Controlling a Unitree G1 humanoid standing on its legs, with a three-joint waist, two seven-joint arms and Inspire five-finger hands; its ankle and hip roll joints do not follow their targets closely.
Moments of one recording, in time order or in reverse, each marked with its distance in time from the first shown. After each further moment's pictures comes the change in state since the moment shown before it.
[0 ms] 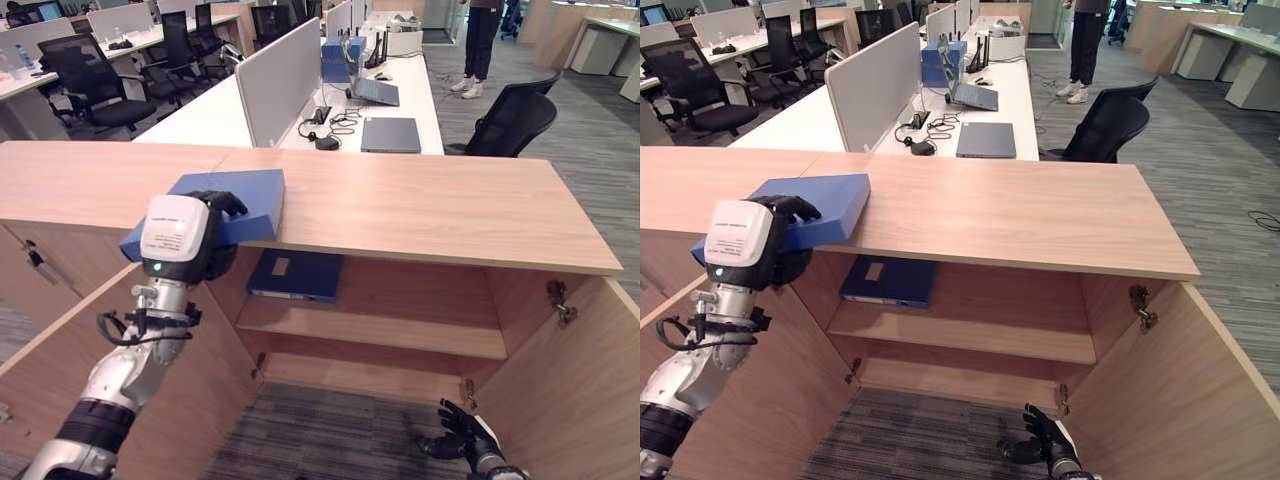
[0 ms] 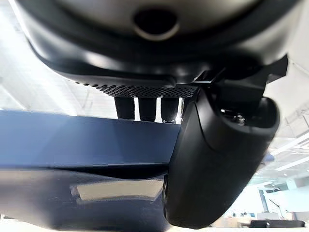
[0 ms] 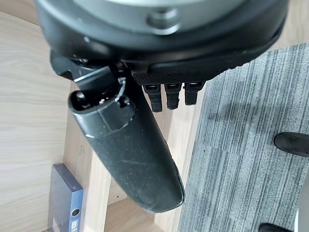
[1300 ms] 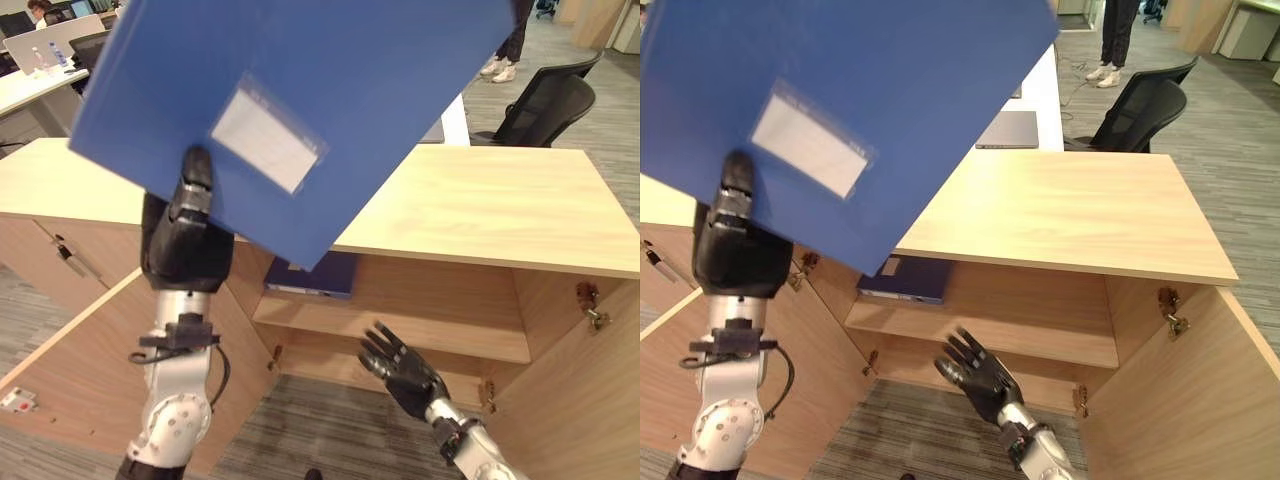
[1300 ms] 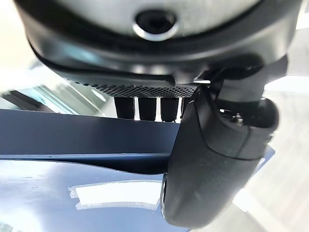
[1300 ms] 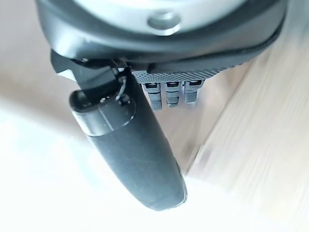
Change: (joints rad) left arm 0.350 -0.329 0.079 -0.565 -2.086 -0.167 -0.685; right arm -0.038 -0.027 0.188 -0.837 0.919 0.092 0.359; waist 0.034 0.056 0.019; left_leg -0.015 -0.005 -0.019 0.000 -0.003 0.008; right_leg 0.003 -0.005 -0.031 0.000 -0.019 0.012
